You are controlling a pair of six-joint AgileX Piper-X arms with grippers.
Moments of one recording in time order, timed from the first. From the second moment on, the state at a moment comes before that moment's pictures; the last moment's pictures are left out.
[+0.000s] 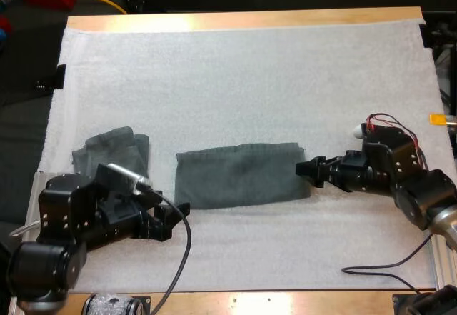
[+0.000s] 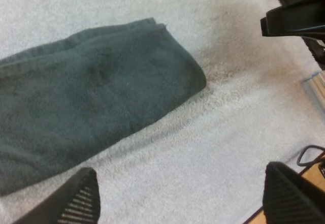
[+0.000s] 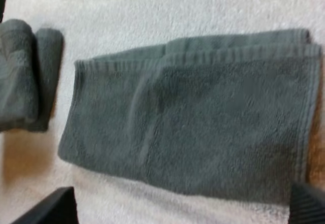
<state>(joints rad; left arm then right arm) -0.07 0.63 -0.85 1.17 0.67 -1.80 0.45 1.08 -0.73 0.61 -0.38 -1.32</state>
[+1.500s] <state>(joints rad) -0.07 0.63 -0.85 1.26 0.67 -1.80 0.11 1.53 -0.73 0.53 -0.83 -1.47</state>
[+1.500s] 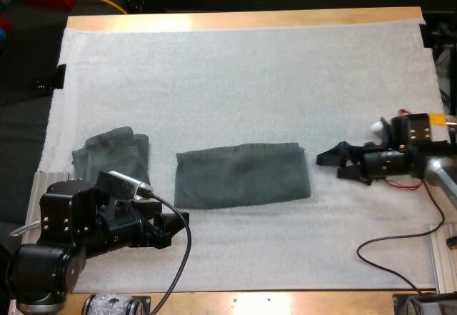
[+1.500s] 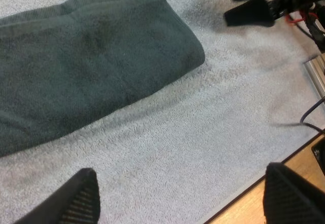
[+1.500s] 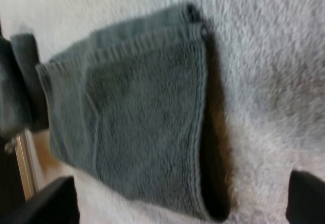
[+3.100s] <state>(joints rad) -0.07 0.63 -0.81 1.33 0.67 -1.78 0.43 1.74 -0.75 0.16 -0.71 -1.09</state>
